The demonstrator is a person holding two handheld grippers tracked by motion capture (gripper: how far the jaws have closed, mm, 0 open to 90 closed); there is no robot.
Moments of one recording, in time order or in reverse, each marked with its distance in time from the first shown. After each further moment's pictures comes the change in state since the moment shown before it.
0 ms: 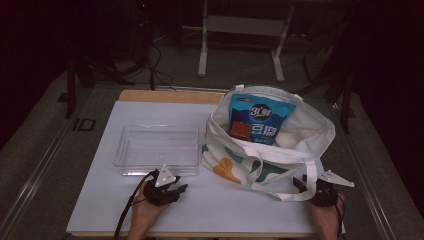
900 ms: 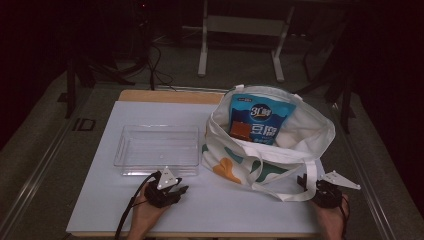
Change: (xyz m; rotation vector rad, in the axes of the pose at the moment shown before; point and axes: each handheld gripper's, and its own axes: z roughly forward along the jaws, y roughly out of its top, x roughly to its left) left arm -0.008 0.003 -0.004 0.012 -0.001 0.044; right arm -0.001 0.004 -0.014 -0.051 0.016 -0.016
